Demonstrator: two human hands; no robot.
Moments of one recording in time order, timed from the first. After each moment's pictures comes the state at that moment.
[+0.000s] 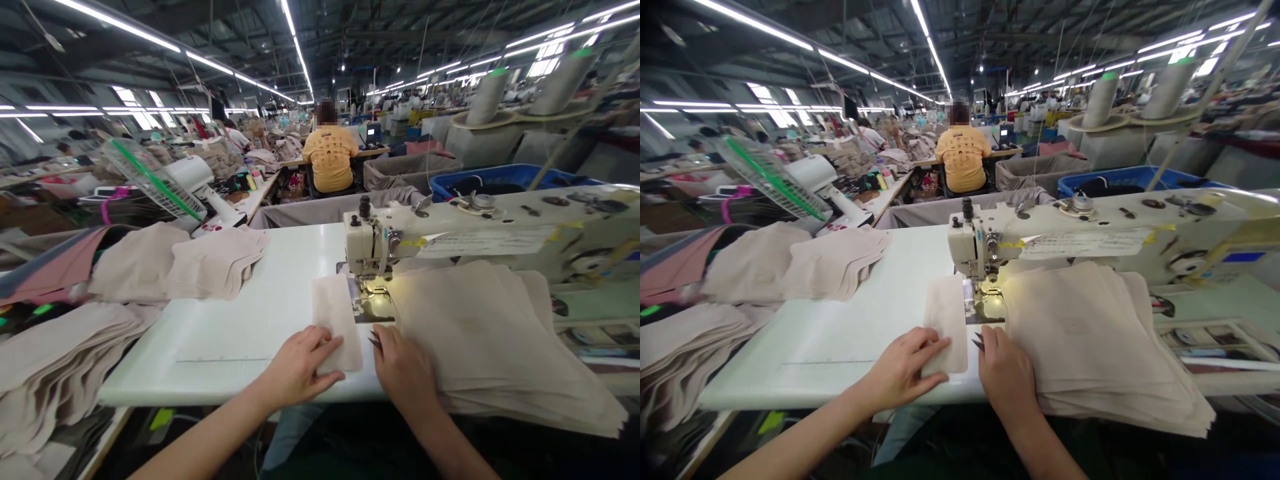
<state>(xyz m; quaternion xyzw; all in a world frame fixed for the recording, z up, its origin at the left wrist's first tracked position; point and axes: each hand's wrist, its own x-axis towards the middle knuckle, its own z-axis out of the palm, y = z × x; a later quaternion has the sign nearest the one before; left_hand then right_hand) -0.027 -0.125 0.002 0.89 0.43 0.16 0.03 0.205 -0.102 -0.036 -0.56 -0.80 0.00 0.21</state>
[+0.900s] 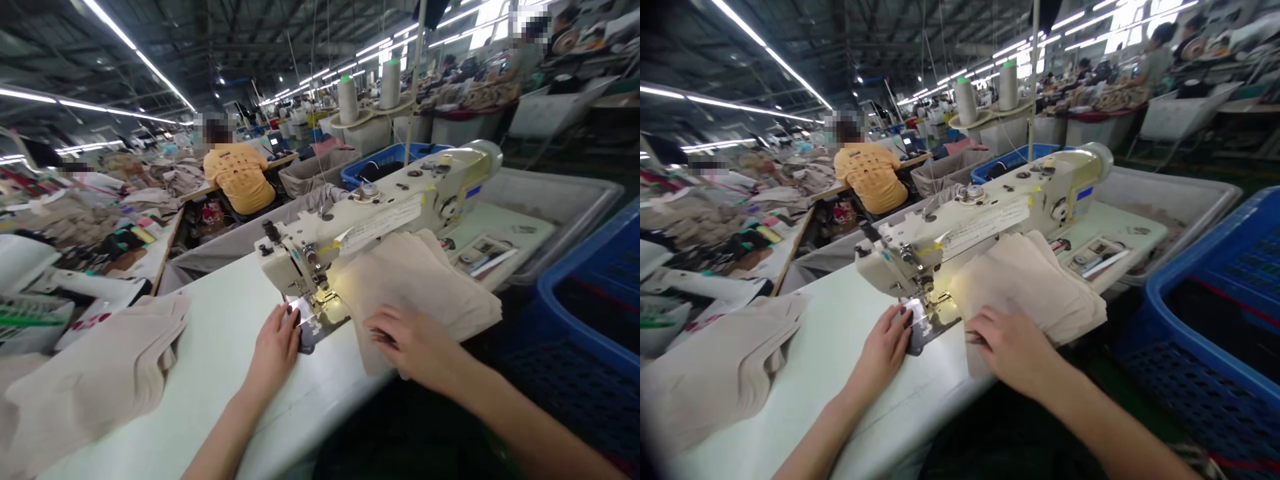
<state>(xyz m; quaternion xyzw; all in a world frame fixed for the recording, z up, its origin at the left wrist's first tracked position) -0.031 -0.005 -0.024 0.88 0.44 0.20 -0.02 0.270 -0.112 0.046 -0.57 -0.78 0.16 0.23</state>
